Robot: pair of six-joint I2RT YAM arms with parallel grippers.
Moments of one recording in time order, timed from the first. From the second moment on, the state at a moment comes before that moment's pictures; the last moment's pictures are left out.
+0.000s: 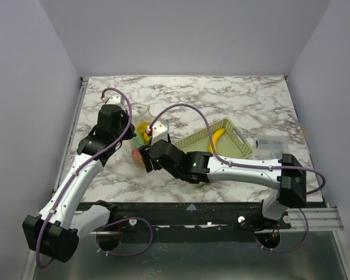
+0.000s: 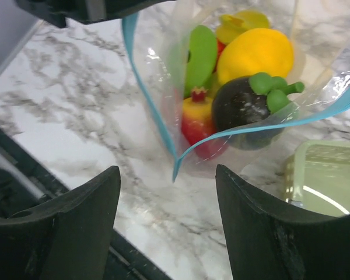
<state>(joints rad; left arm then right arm) -0.32 1.02 0.99 -0.52 -0.10 -0.40 1.29 1.64 1.36 -0.24 0.48 0.45</state>
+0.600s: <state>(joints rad) -0.32 0.84 0.93 -0.60 -0.19 -0.59 1.30 1.71 1.37 -0.09 0.55 0.03</state>
